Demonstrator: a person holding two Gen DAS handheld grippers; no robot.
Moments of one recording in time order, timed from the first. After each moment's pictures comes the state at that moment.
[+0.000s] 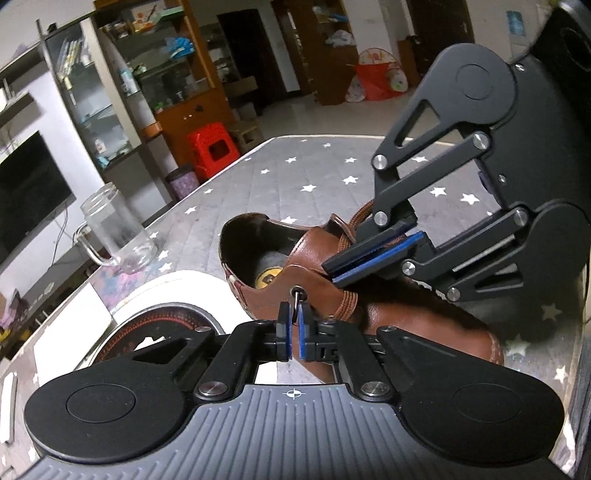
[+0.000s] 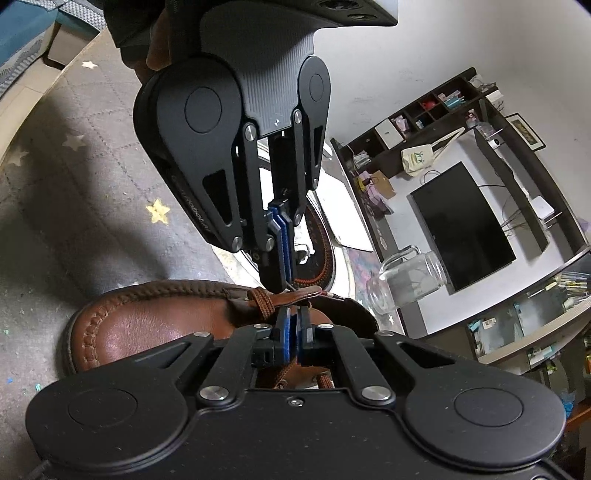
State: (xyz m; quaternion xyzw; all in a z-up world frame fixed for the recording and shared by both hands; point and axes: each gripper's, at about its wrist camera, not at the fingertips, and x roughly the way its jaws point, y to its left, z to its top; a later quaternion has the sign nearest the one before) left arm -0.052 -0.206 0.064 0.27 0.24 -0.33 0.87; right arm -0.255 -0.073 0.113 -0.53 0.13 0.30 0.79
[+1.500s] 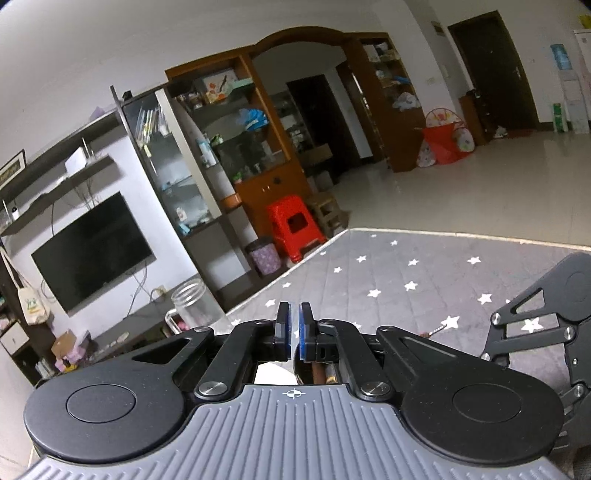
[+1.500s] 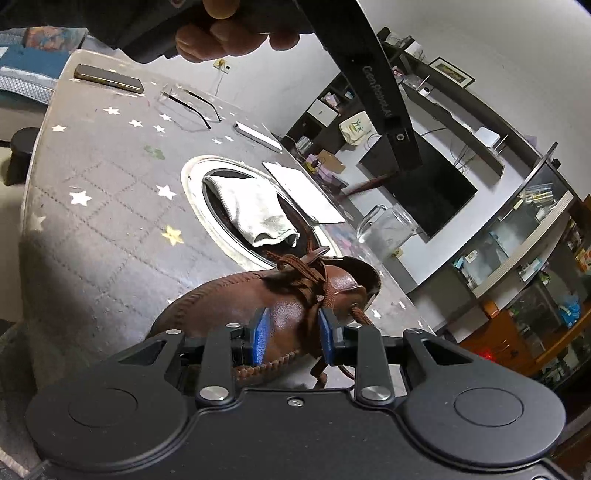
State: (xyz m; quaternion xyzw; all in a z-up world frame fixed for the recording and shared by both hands) left arm -0.097 -0.230 0.155 0.25 0.11 -0.24 0.93; right arm -0.309 -0.088 0.109 -0.40 0.15 0.23 0.88
